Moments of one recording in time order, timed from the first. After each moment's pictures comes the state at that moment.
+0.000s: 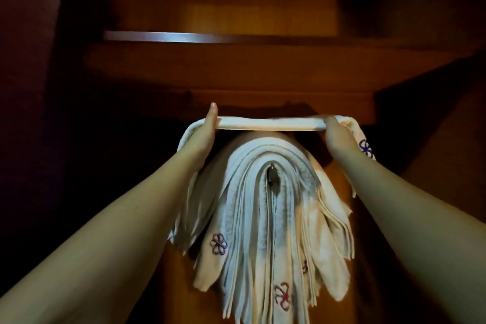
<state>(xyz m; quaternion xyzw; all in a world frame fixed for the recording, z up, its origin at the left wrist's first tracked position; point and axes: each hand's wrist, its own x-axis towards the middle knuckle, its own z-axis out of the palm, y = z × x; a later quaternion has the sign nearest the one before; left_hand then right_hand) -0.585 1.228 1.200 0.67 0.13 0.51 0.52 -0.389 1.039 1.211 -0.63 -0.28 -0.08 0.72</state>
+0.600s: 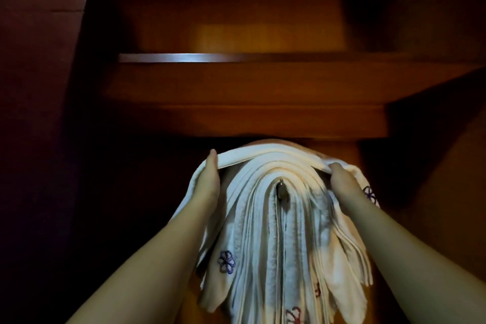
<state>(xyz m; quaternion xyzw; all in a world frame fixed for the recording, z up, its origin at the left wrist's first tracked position) -0.565 1.235 1.153 0.55 0.12 0.50 0.67 -0.364 1.067 1.153 -0.62 -0.27 0.01 0.74</state>
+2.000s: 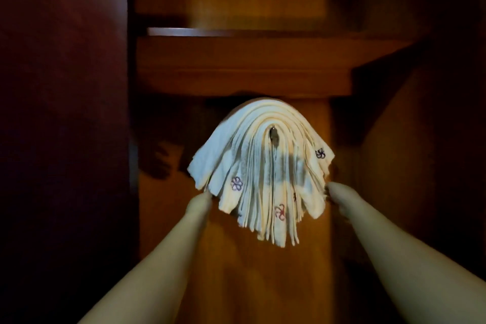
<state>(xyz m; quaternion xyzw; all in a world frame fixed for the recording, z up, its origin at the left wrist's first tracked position) -0.656 1.232 0.978 0.56 0.31 0.40 0.65 -0.454 0.968 1.014 -0.72 -0.14 0.10 0.67</state>
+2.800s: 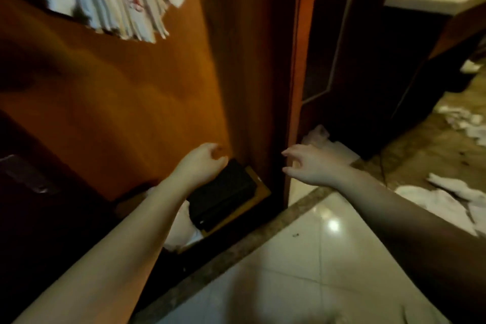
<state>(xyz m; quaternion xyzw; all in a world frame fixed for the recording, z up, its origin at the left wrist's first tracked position) -0.778 0.884 0.753 0.96 0.14 -0.06 0.25 -0.683 0.631 0.719 -0.93 -0.31 0.12 0.14</state>
